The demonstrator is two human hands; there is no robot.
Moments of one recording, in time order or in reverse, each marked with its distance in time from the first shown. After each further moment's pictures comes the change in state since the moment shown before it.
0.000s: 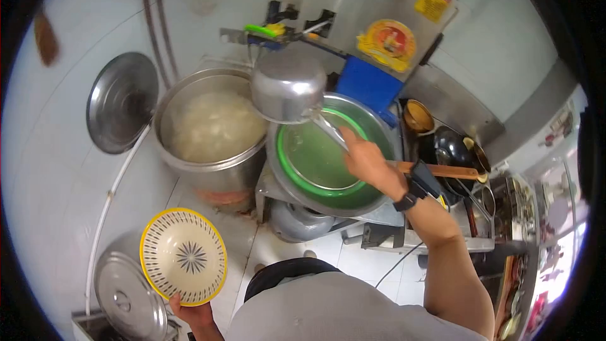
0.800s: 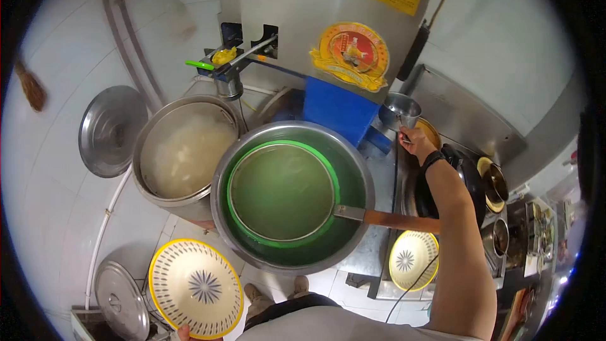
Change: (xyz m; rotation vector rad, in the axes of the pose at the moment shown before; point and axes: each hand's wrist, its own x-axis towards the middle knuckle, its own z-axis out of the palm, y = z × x) left_hand -0.084 -0.147 0.081 0.226 0.144 0.116; right_hand 0.068 0.413 0.018 1.446 0.214 1.009
